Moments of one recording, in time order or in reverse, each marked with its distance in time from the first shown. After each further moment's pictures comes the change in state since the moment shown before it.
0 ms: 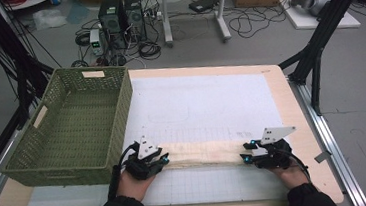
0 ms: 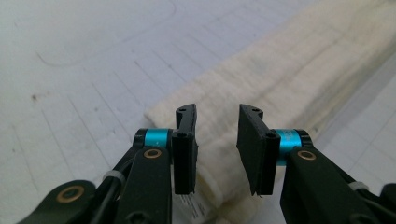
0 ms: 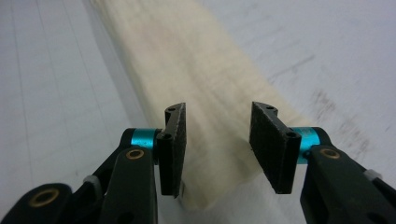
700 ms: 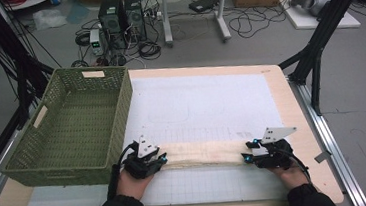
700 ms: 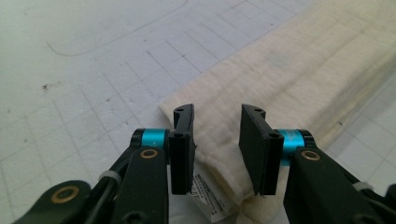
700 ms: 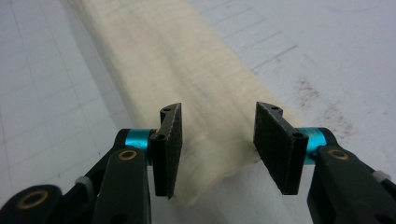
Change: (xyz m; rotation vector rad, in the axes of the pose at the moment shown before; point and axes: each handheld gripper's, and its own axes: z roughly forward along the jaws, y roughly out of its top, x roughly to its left) left arm 0.005 -0.007 0.001 0.033 0.032 -0.010; right arm -0.001 -0.005 0.000 0.017 -0.054 0.045
